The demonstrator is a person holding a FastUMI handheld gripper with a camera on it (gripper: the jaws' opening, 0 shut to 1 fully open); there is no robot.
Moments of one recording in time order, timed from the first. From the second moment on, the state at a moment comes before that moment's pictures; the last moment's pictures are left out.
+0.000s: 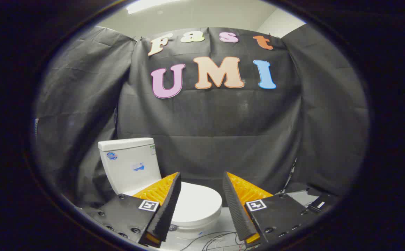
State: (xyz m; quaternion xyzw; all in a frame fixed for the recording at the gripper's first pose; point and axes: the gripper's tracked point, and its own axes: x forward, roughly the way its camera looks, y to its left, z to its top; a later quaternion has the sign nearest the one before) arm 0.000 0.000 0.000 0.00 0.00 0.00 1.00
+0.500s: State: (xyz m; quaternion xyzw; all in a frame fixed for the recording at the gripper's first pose) arm 0.062 0.053 0.013 0.04 -0.02 0.03 1.00
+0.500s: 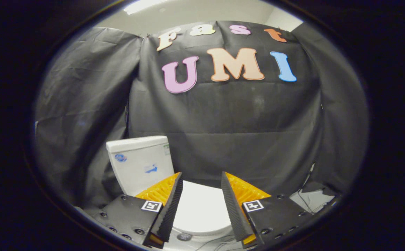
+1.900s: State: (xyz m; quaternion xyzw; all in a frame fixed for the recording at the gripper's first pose) arm 0.062 0.109 -0.110 0.29 0.06 -0.31 0.90
